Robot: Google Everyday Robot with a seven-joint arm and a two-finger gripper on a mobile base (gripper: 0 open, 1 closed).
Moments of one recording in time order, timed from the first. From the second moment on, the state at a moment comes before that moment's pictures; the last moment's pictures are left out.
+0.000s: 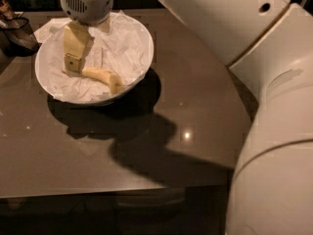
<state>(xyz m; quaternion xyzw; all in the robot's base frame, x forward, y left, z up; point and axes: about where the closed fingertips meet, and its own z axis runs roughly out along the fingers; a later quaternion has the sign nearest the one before) 0.560 0.129 0.976 -0.60 0.78 0.04 0.15</state>
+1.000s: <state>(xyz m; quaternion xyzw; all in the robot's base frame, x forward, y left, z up) 0.587 0.125 0.926 -0.58 0.81 0.05 0.10</state>
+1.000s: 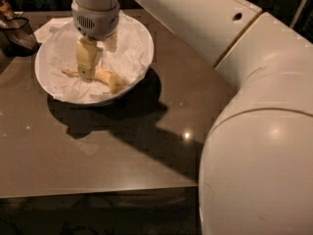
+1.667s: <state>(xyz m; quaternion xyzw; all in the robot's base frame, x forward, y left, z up) 0.600 0.121 0.904 -0.56 0.83 0.05 0.08</state>
